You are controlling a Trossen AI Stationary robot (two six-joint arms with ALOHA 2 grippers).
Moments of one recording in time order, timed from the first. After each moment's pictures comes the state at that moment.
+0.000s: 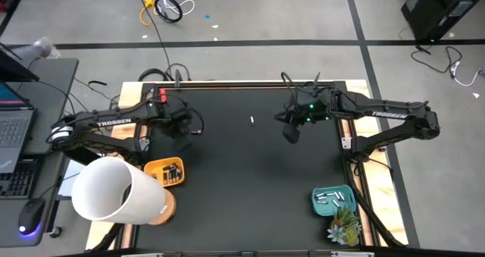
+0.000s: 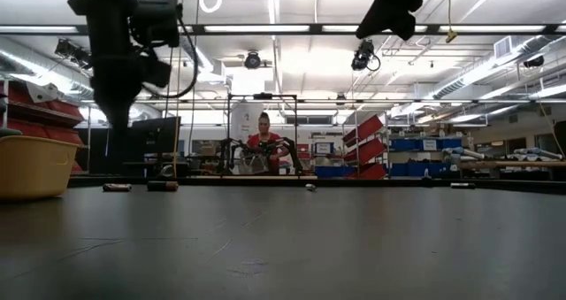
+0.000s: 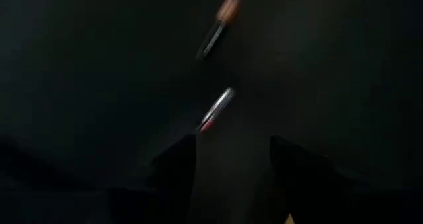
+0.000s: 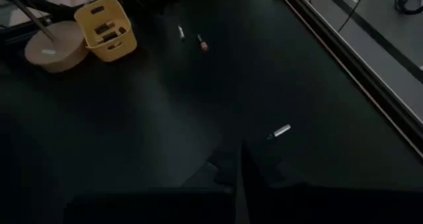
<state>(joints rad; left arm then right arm) 0.36 1.13 0.79 -1.01 -0.05 -0.24 -0.16 1.20 1.17 -0.66 0.06 0.22</state>
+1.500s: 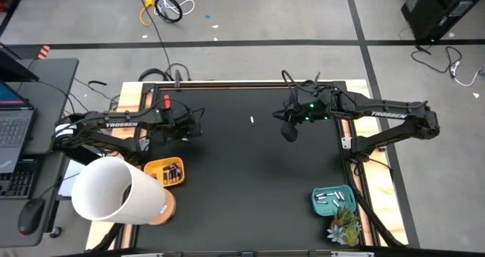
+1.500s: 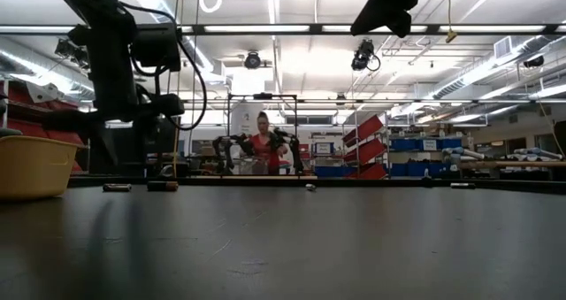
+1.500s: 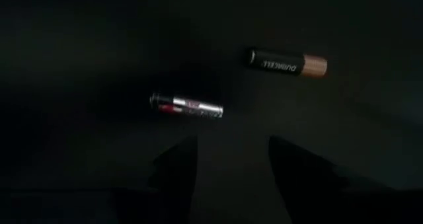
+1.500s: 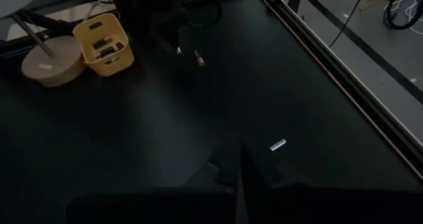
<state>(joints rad) 0.36 1.18 0.63 -0.74 -0.03 -1.39 -0.16 1.21 1.17 -0.61 0.09 0.21</state>
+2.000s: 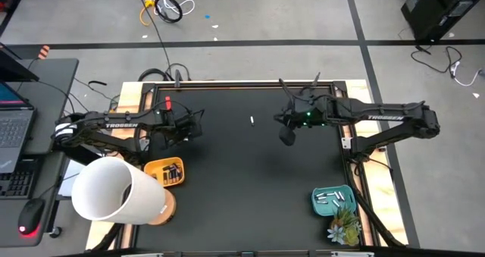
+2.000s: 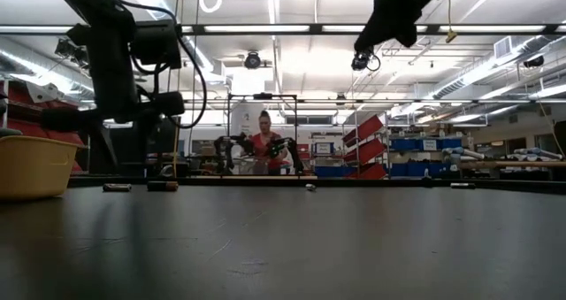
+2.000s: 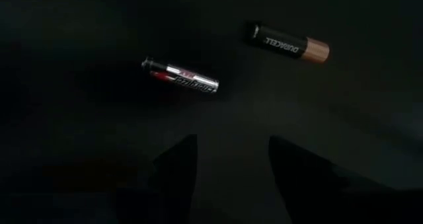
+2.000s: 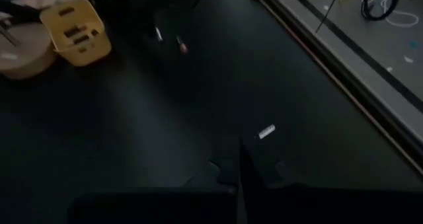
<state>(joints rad) 0.33 1.18 0.63 -0.73 0.01 -1.55 -0.12 1.20 1.08 -0.57 0.19 0.25</state>
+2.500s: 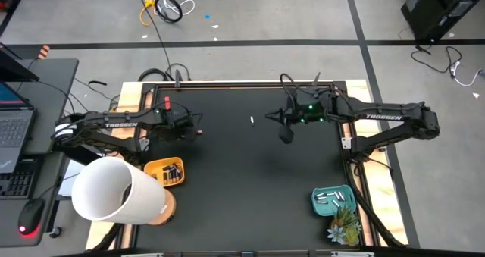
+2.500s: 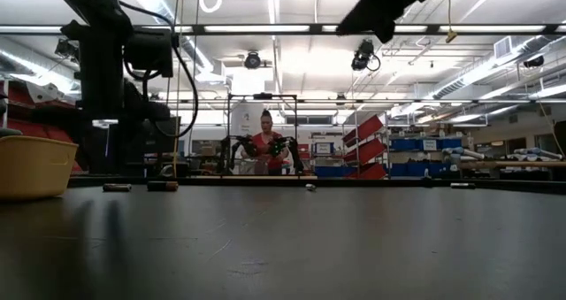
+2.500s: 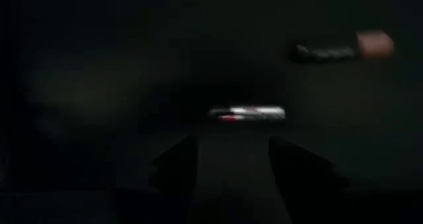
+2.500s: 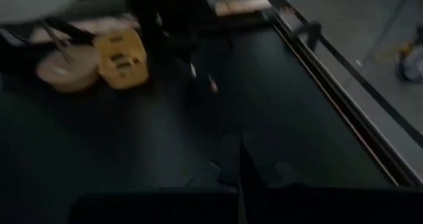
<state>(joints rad) 0.35 1.18 0.64 -0.88 -0.11 -1.18 -0.17 1.20 1.04 -0.34 0.02 0.06</state>
